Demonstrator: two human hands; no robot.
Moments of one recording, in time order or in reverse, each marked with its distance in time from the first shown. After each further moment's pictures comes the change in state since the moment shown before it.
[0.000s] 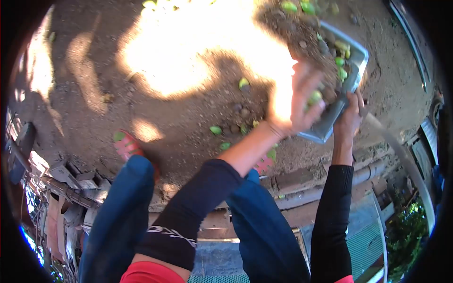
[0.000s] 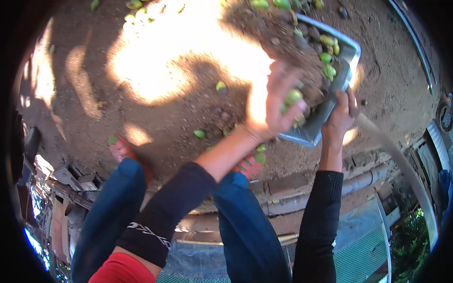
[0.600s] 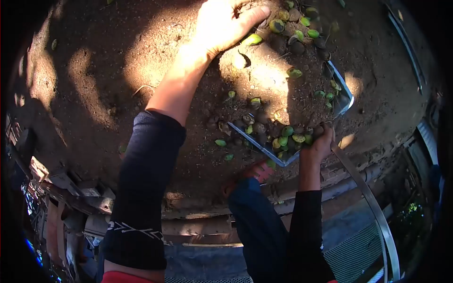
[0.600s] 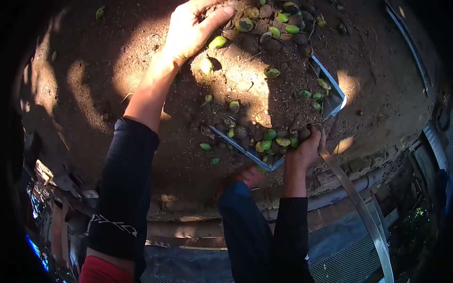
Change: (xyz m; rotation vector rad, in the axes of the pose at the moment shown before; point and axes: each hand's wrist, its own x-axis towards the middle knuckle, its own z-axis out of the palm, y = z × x) left_hand 0.177 -0.028 -0.167 0.147 -0.206 -0.093; right_hand -0.088 0.036 0.039 0.356 0.370 0.252
